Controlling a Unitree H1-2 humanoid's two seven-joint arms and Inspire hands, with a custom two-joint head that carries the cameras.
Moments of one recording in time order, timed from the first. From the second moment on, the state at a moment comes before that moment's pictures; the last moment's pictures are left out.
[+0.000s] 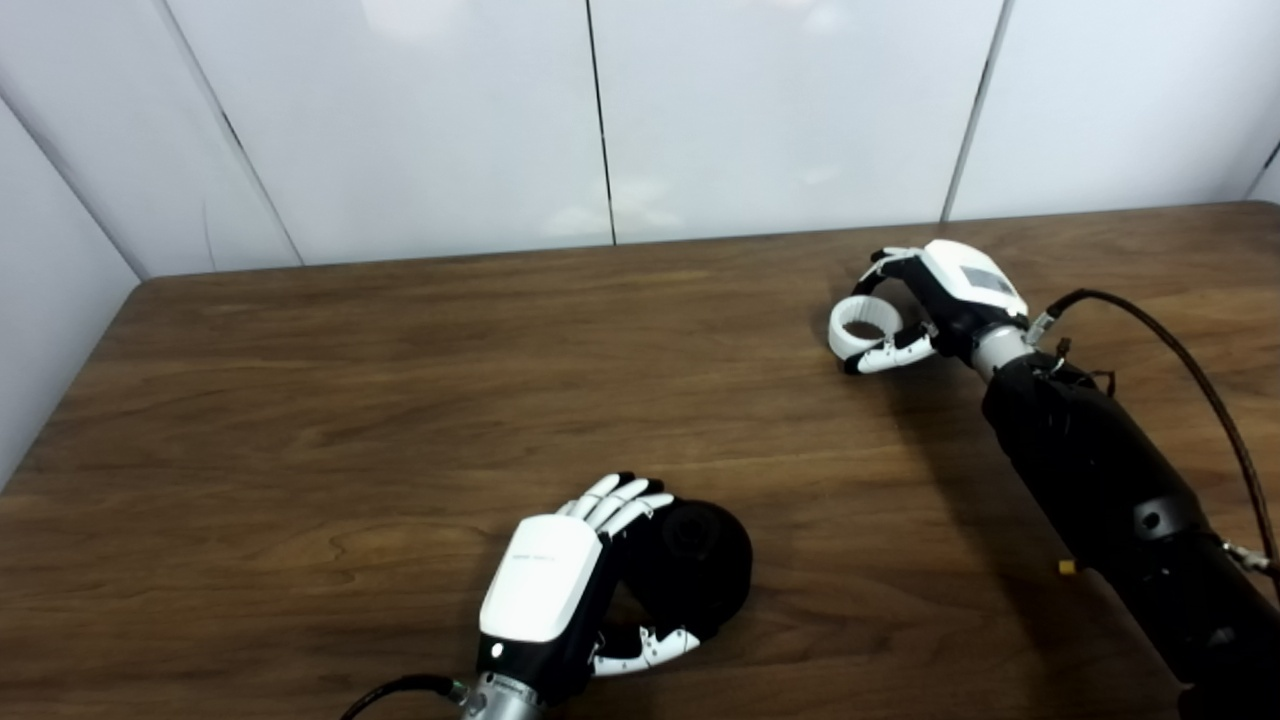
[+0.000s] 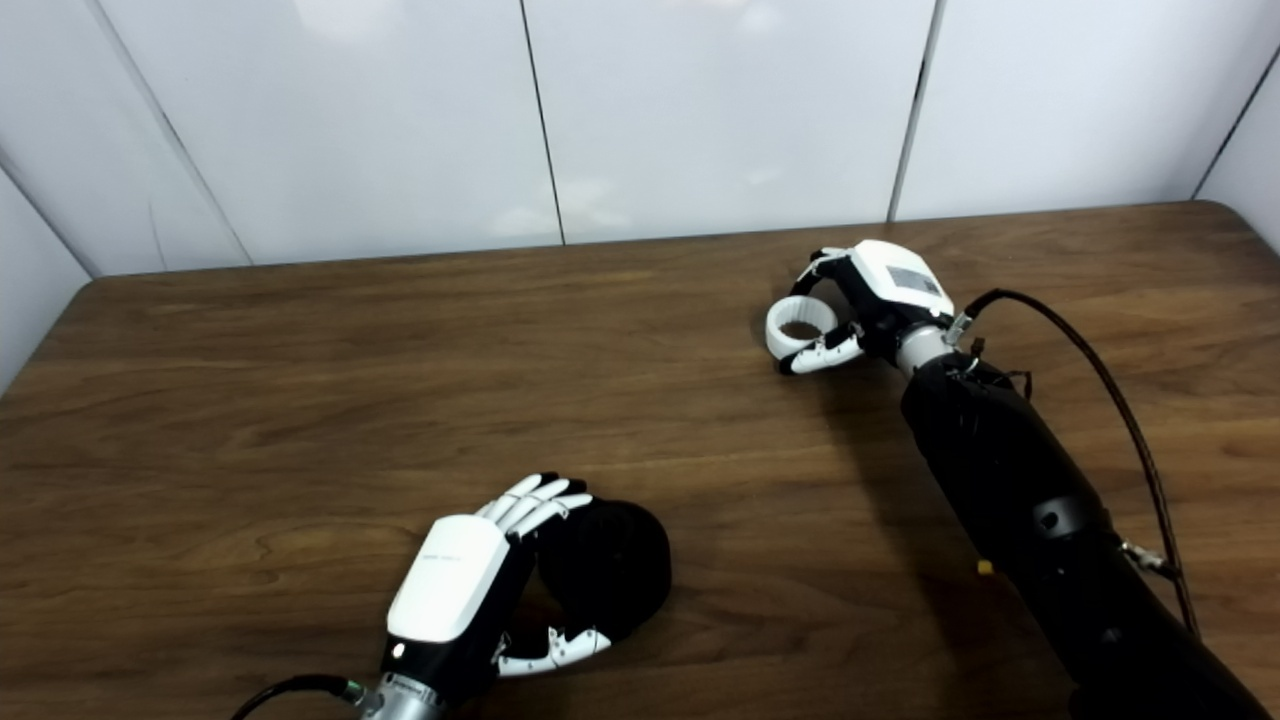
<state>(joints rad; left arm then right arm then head) 0.19 0.13 -0.42 -0.36 1.00 0.04 -0.01 -0.60 -0.39 0.31 0.44 -0.66 0.11 0.01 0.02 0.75</state>
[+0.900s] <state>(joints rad) 0.18 0.13 -0.43 -0.36 1.00 0.05 -0.02 -0.54 -0.40 0.27 0.30 -0.65 0.12 0.08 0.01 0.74</state>
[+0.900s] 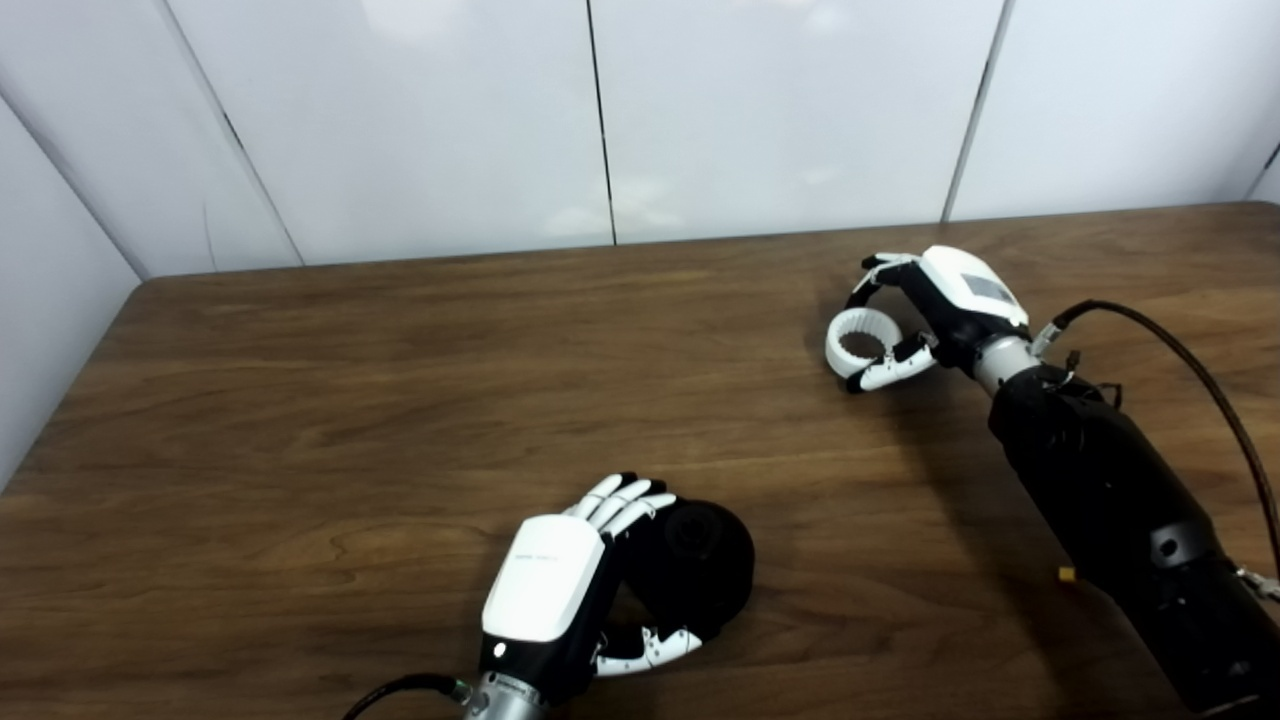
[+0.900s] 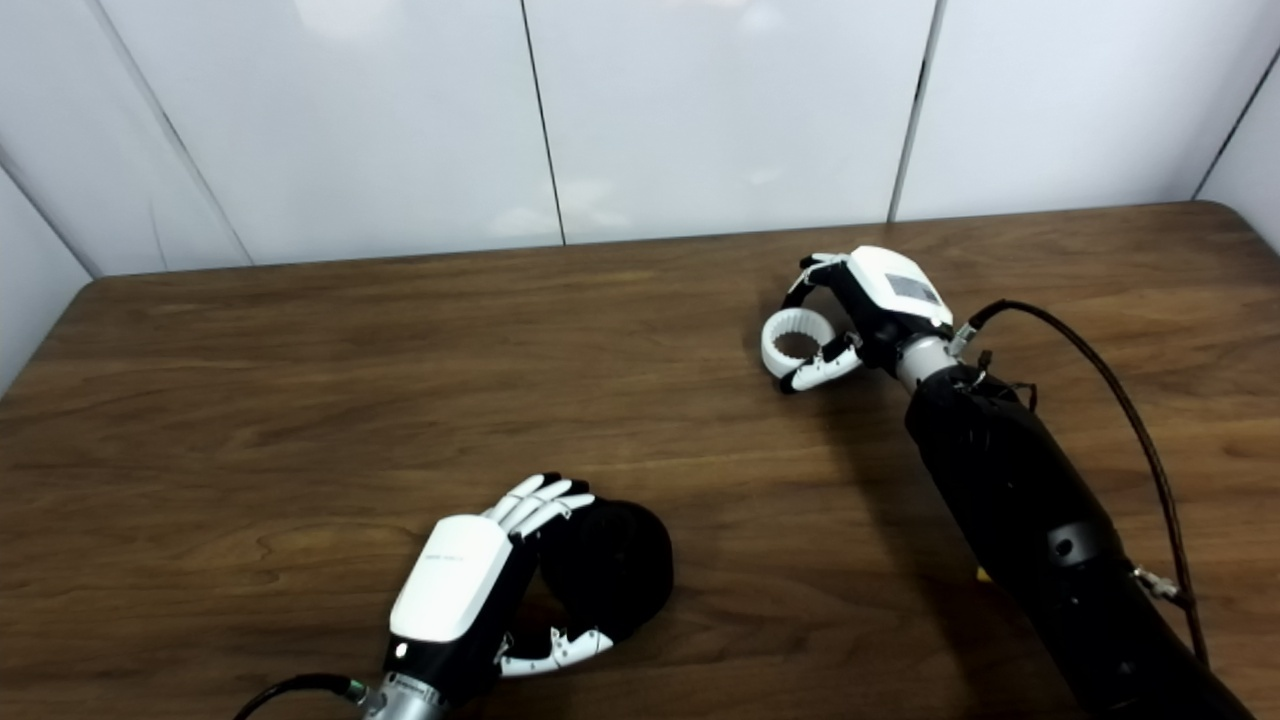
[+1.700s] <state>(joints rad) 0.16 0.13 -0.43 -0.33 0.98 0.05 -0.01 -0.45 -0.40 0.25 -0.07 -0.65 0.18 0.24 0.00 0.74</state>
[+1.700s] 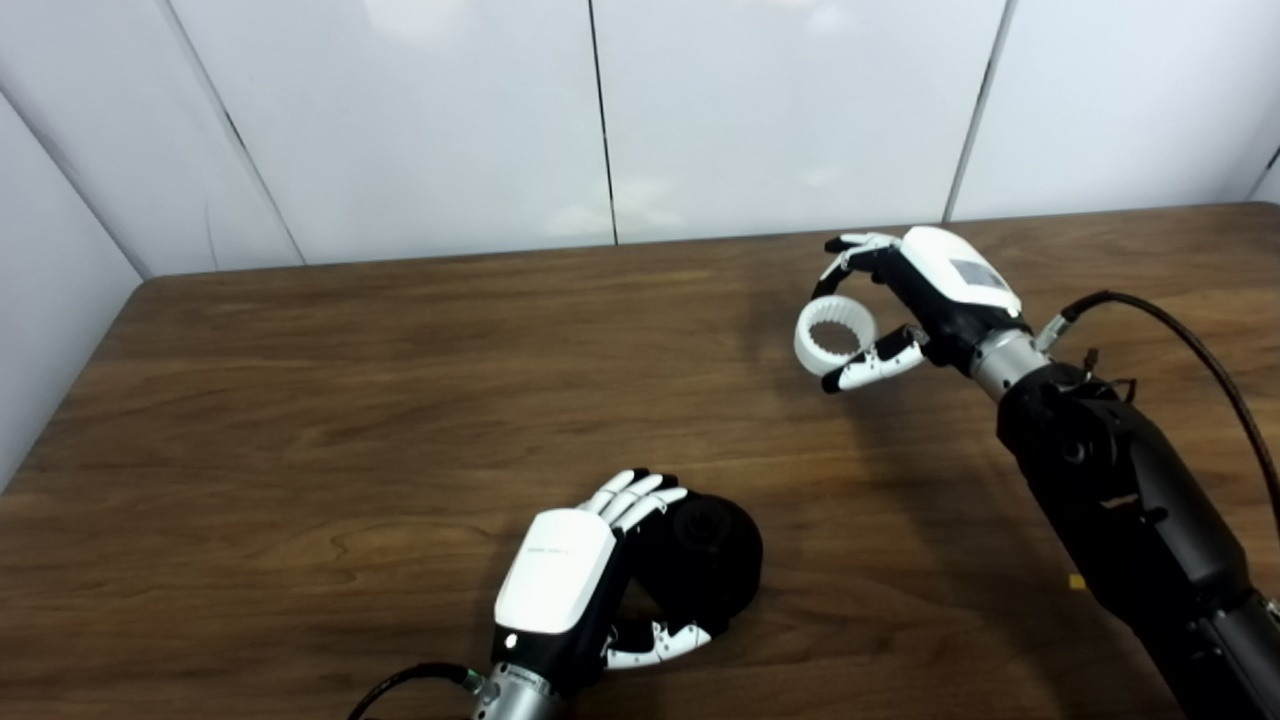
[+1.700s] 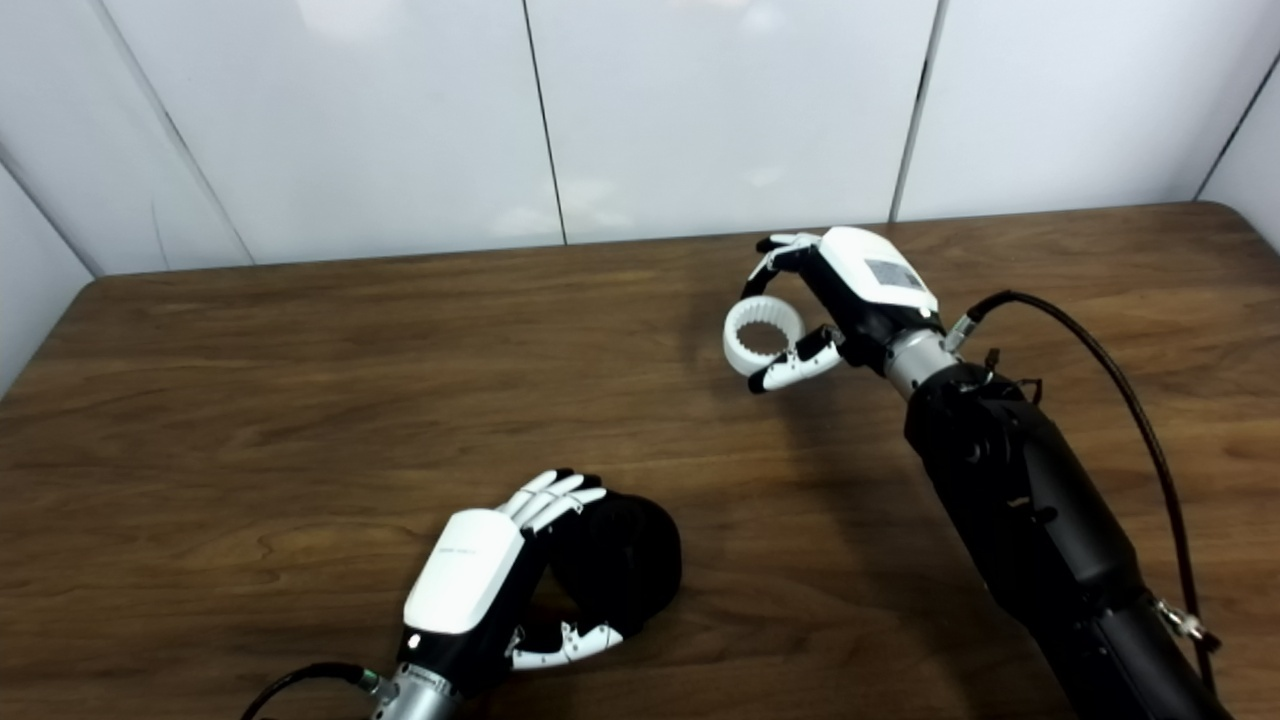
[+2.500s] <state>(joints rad) 0.13 0.12 -0.43 -0.30 0.98 0.04 0.00 -0.34 -0.39 0.26 -0.42 -0.65 0.19 0.39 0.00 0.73</state>
